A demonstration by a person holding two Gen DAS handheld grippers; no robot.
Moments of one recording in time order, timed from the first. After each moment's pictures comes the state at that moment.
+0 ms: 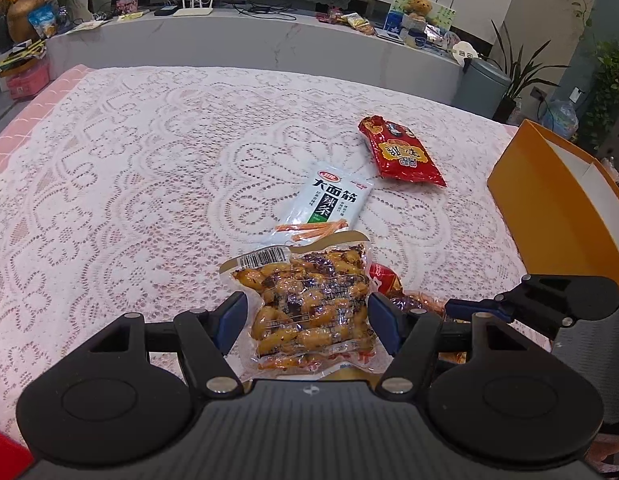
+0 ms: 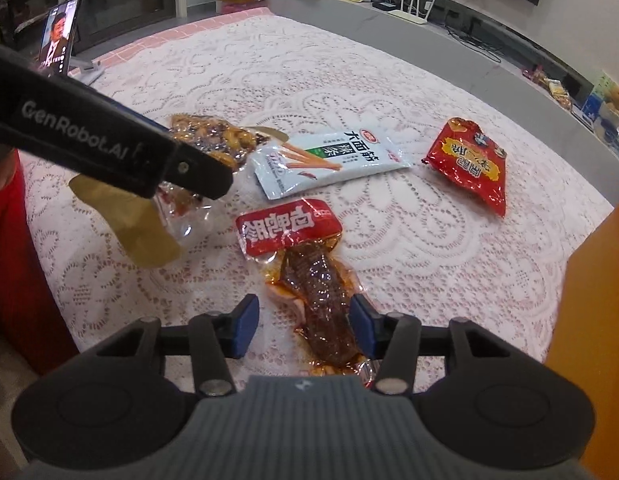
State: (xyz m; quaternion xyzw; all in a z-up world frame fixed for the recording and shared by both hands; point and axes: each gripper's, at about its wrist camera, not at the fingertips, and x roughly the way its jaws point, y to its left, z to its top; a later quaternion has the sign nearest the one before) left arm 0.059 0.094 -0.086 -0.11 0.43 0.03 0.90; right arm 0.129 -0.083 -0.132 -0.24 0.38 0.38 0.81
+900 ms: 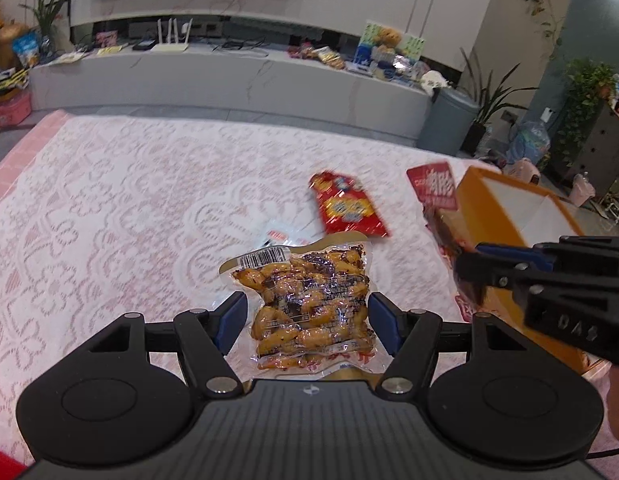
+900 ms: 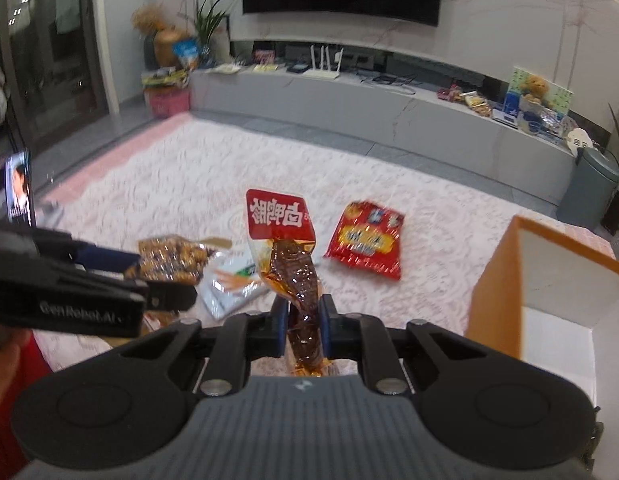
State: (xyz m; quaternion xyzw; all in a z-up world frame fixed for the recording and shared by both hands) left arm 0.063 0.066 -0.030 -0.11 0.38 0.00 0.92; right arm 0.142 -0.133 -0.024 -0.10 0.33 0.31 0.89
